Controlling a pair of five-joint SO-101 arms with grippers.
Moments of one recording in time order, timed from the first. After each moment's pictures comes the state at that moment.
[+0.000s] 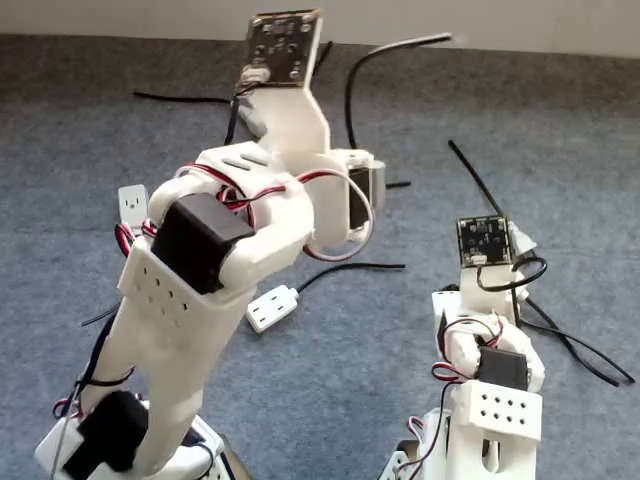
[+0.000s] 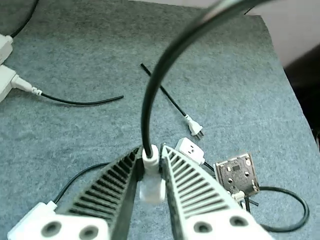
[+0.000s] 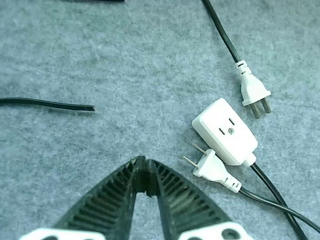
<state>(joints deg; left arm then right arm) 33.3 -16.7 -24.1 85.5 34.6 7.3 -69.1 75.7 47.8 18.9</state>
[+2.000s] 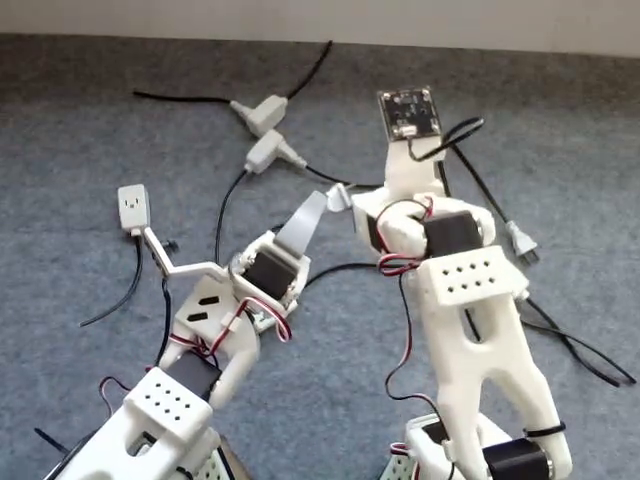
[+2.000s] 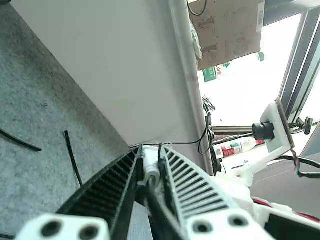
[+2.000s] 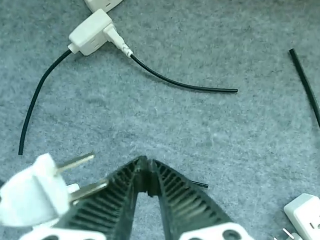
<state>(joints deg) 27.4 -62.6 87.1 -23.5 71.9 -18.6 -26.6 22.4 62.0 -0.6</state>
